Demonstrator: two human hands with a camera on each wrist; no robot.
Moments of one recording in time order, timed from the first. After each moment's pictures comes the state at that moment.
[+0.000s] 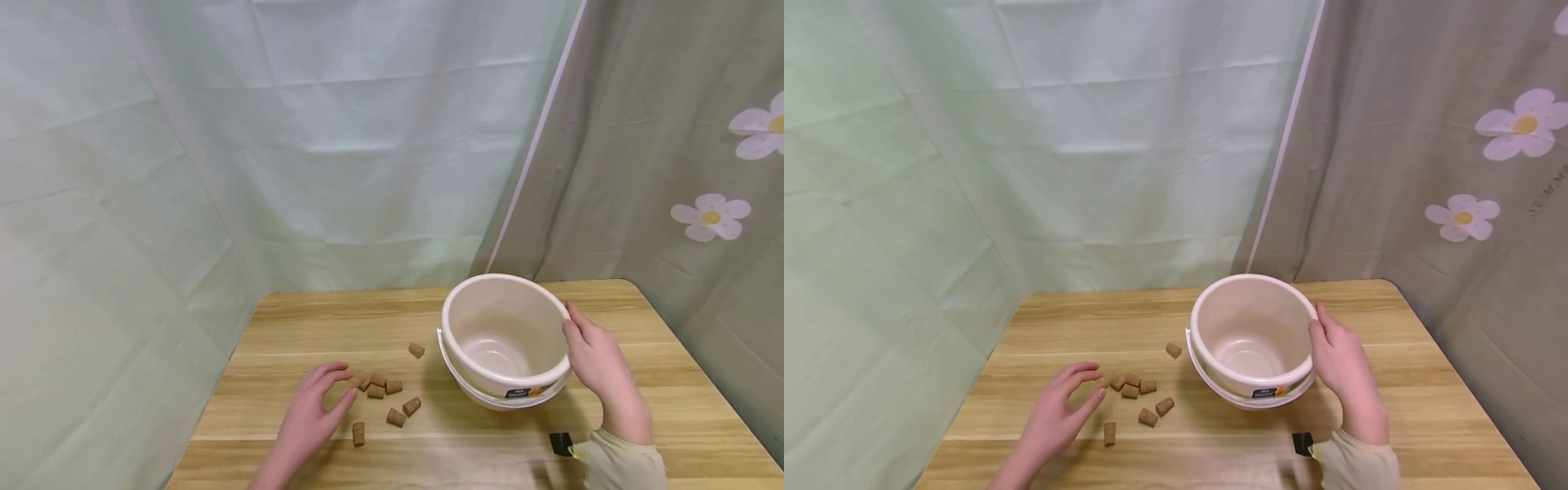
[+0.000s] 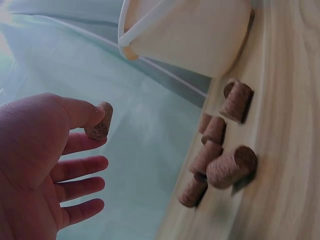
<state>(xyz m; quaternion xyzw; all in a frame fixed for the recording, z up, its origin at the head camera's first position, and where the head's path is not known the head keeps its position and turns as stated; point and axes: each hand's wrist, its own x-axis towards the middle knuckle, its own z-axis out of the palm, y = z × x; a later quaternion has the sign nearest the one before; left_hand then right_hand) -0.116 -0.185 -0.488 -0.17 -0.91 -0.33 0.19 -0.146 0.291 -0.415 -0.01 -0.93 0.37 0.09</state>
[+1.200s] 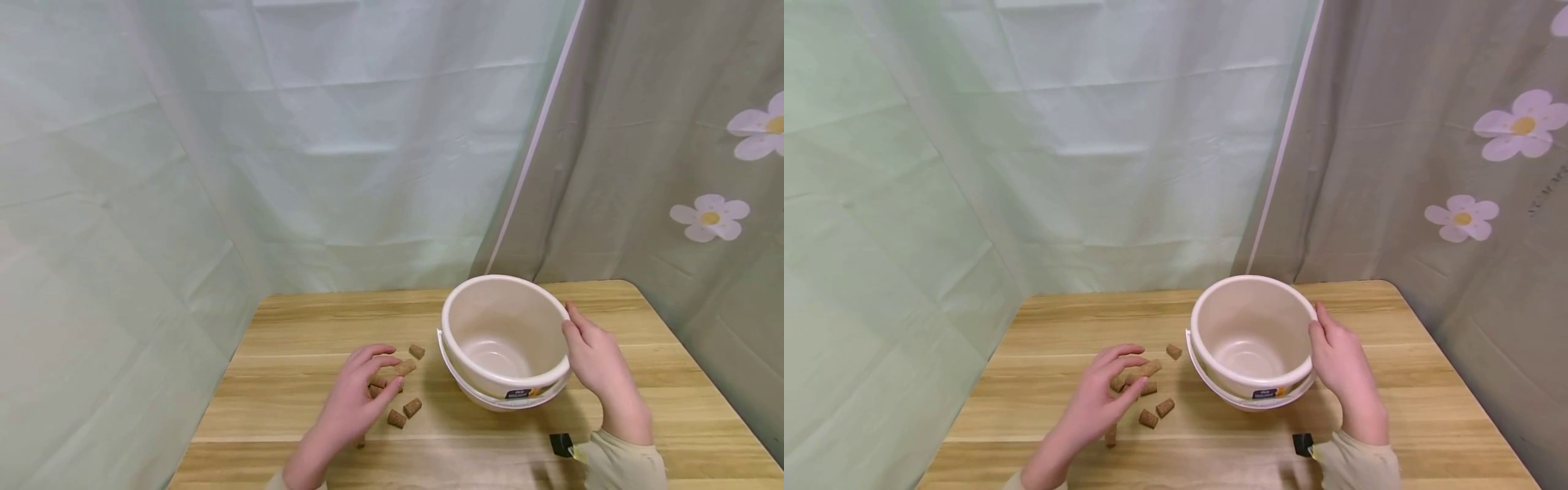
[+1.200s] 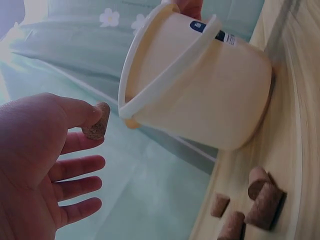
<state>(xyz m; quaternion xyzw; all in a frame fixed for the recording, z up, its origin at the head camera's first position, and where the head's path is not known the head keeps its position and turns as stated) -0.131 -0.119 -0.454 -0.28 -0.87 -0.36 0.20 -0.147 0.292 -0.416 -0.01 -0.93 0.36 0.09</state>
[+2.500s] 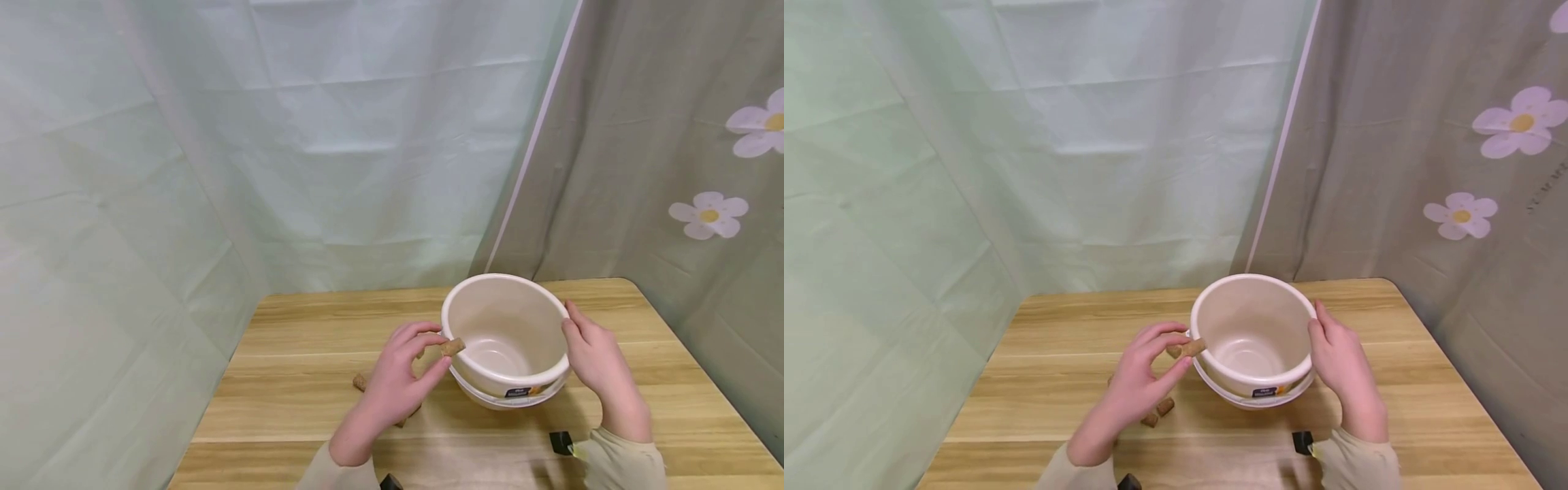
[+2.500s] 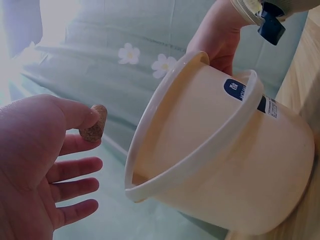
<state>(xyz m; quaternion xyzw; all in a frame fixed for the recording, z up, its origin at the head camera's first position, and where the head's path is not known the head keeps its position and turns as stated) -0.146 -0.052 -0.421 -0.35 -0.81 -0.42 0.22 -0.147 0.293 -0.416 0.00 -0.93 0.37 0.09</state>
